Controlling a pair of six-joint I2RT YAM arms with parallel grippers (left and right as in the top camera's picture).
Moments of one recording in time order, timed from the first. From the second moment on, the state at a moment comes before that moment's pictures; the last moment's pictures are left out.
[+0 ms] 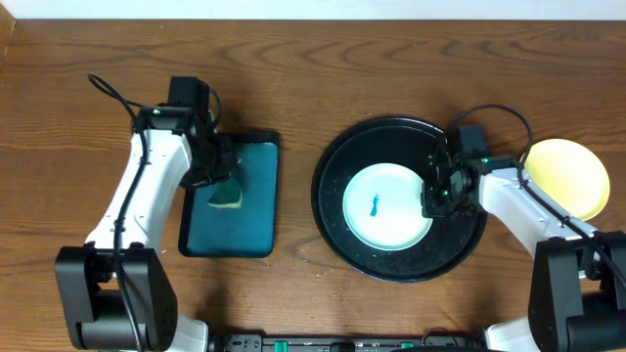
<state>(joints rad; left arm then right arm) -0.05 1.66 1.22 -0.99 0.08 -0.33 0.15 1.66 0.89 -0.67 -0.14 0.19</state>
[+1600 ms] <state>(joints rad) -0.71 1.78 1.27 -0.52 0.19 -0.60 0.16 1.65 0.84 -0.52 -0.12 0.23</state>
